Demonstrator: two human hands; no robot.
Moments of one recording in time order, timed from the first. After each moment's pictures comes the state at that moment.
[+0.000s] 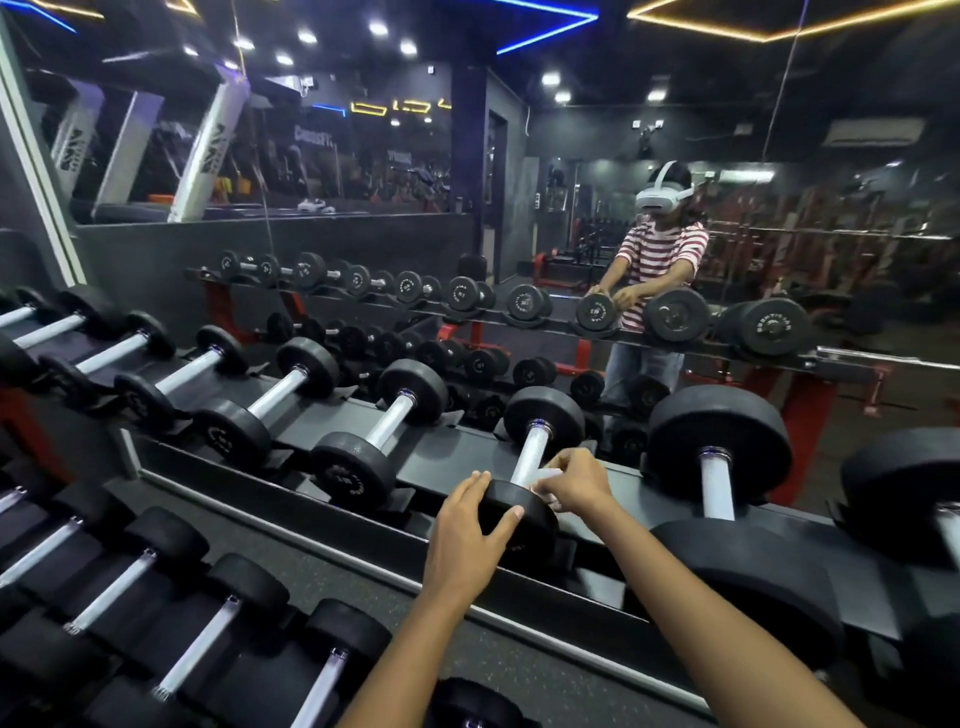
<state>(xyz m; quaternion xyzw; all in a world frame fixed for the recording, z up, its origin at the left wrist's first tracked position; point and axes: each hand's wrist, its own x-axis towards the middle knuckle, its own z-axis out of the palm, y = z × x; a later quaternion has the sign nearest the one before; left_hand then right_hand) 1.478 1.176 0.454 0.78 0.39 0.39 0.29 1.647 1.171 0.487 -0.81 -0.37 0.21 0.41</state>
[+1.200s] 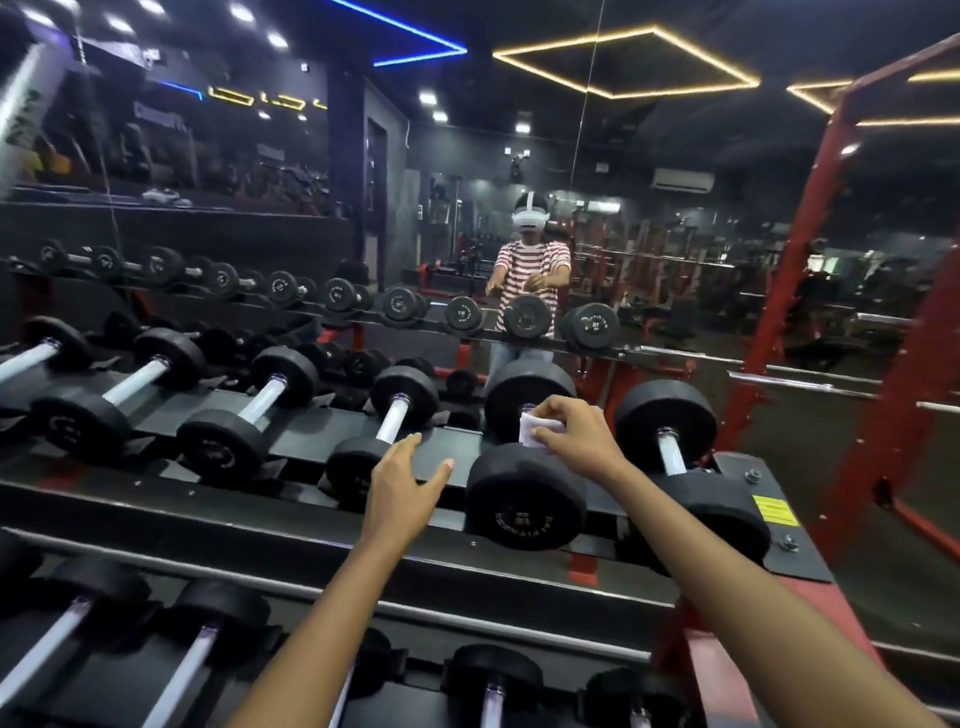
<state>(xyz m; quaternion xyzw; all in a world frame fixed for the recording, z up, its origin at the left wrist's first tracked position) 1.498 1.057 0.498 0.77 0.33 0.42 0.34 1.683 0.943 0.570 -0.78 -0.48 -0.03 0.39</state>
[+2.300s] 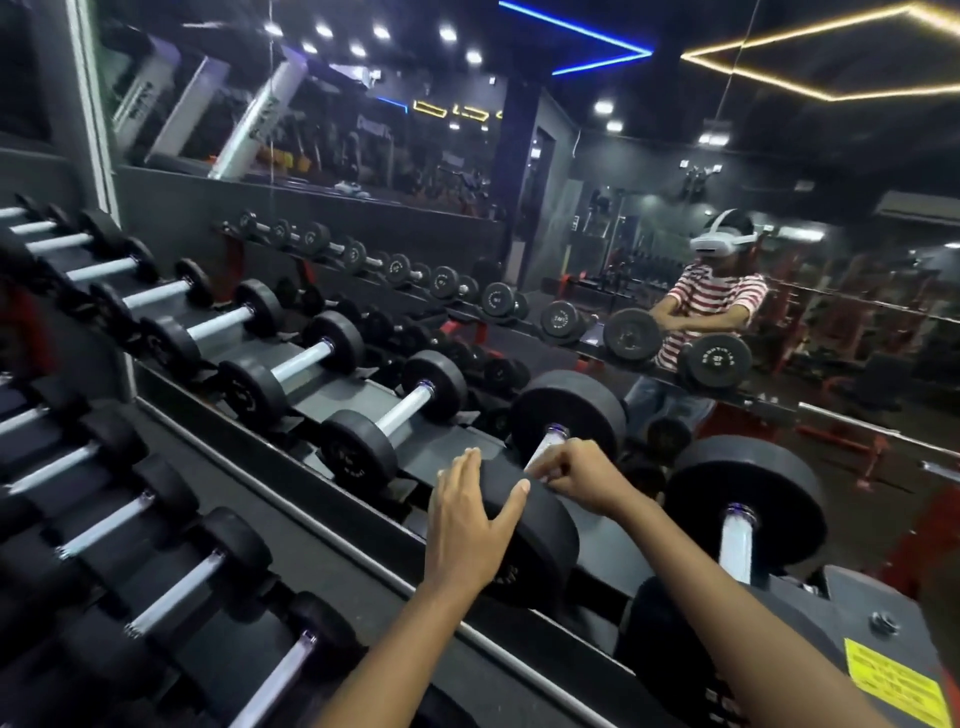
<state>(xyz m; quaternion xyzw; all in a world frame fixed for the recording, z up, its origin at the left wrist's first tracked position) 1.648 0.991 0.464 0.71 0.46 0.47 0.25 1.819 0.999 0.526 -0.66 -0.71 0.07 0.22</state>
